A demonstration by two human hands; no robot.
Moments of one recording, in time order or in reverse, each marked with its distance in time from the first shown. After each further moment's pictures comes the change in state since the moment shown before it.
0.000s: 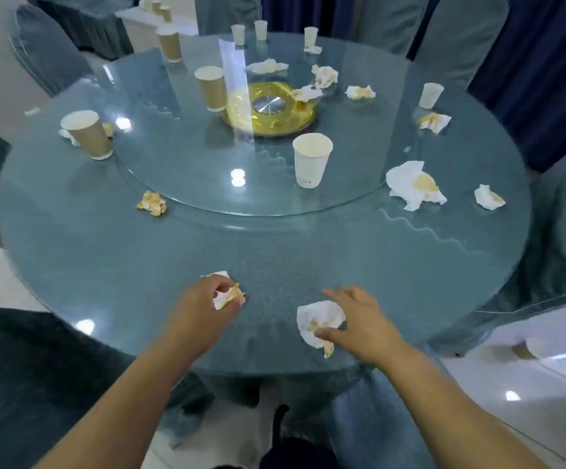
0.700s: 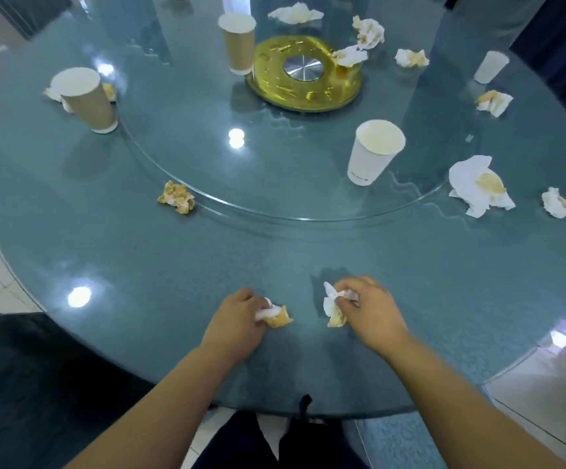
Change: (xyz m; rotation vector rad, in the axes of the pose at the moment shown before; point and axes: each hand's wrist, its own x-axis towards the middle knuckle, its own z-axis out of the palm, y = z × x) left_hand 0.088 -0.091 -0.004 0.244 -0.205 0.133; right_hand 0.099 -0.086 0.032 0.231 0.116 0.113
